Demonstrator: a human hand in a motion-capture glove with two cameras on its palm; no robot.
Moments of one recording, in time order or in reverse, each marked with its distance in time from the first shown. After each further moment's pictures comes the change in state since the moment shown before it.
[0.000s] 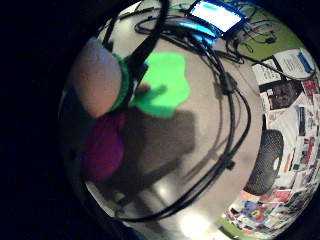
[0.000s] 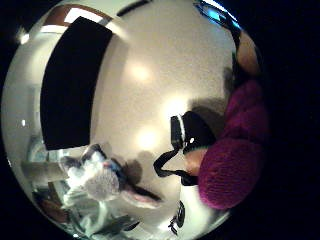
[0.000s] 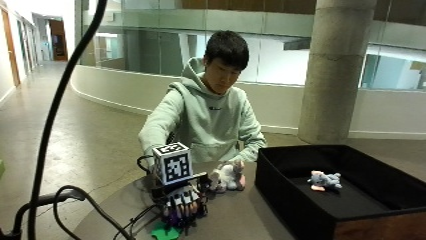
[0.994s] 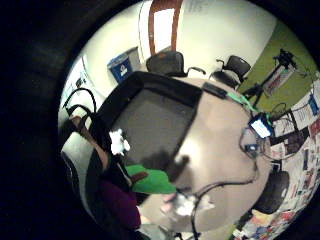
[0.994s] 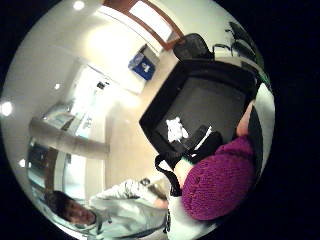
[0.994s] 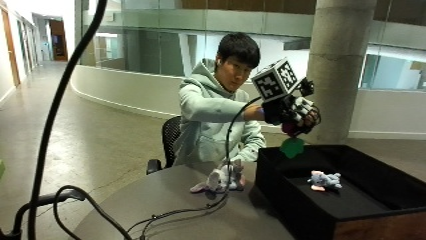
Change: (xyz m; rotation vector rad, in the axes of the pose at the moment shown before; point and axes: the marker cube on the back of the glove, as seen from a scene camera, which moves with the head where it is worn) arm -0.339 -0.081 -0.205 0.250 -0.368 -0.321
